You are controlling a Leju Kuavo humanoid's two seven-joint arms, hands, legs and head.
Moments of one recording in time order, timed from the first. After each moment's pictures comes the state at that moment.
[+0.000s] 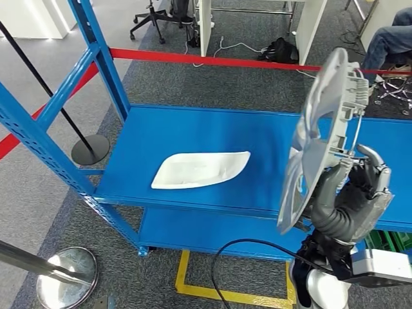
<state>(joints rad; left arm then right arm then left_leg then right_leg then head) -0.09 -0.29 1.23 -0.23 -0.85 -0.13 -0.48 0.03 0.14 0.21 -1.98 0.22 -0.41 -0.60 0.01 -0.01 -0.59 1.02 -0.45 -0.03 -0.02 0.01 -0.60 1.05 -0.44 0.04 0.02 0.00</state>
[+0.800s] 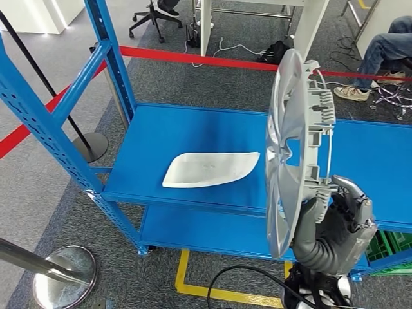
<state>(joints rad) -0.08 -0.28 1.23 -0.23 -0.84 -0.12 -0.45 0.16 0.12 0.33 -2.06 0.31 -0.45 -0.69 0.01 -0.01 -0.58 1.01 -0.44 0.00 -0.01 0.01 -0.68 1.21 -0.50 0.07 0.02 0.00</state>
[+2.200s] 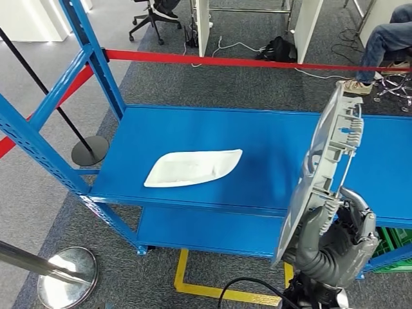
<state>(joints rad) -0.07 -0.26 1.24 -0.23 -0.85 -0.14 -0.39 0.24 0.12 0.35 -2.05 0.29 -0.55 -0.68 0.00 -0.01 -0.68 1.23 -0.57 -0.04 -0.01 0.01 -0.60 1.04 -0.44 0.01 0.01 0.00</state>
